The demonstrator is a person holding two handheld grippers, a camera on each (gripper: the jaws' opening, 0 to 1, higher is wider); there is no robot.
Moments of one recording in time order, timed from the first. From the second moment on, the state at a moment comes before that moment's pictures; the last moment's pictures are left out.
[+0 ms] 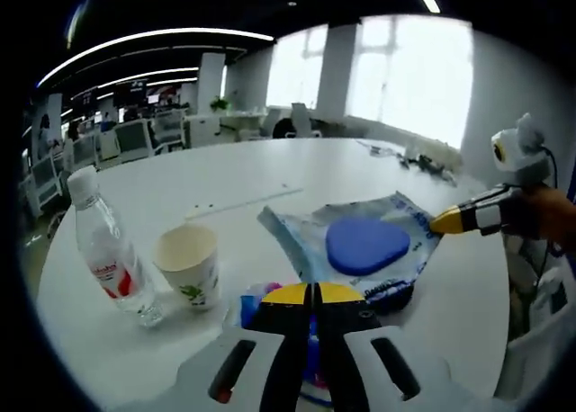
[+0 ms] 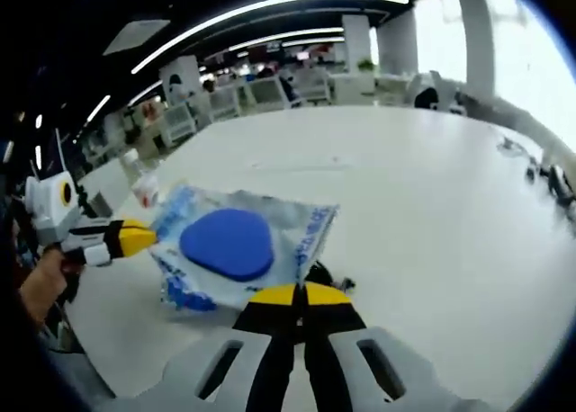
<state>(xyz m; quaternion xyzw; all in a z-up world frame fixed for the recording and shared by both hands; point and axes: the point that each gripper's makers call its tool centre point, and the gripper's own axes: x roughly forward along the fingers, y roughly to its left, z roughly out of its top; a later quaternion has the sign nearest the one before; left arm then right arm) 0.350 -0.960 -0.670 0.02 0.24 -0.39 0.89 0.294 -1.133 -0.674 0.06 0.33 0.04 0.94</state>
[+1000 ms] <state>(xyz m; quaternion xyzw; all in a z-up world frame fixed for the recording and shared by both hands) 0.417 -0.967 -0.702 -0.07 0.26 -0.29 0.92 0.394 -1.149 -0.710 0.03 0.33 0.08 0.94</state>
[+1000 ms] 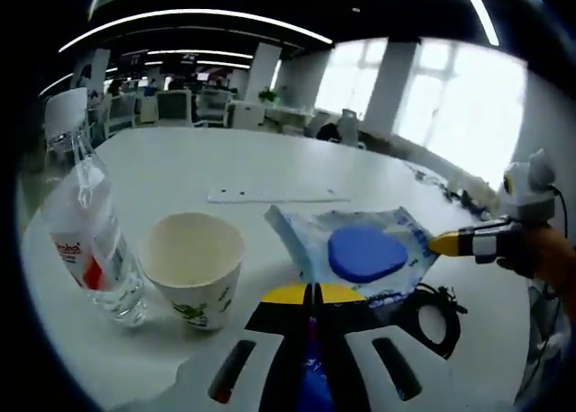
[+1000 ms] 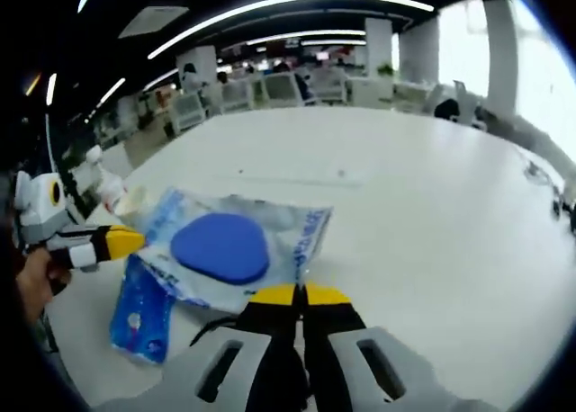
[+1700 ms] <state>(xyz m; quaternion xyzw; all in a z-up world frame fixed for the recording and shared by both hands) 0.431 -0.962 -0.725 0.01 0.27 -0.22 0.94 0.407 -1.145 -0.737 0.04 0.35 0.10 0.93</state>
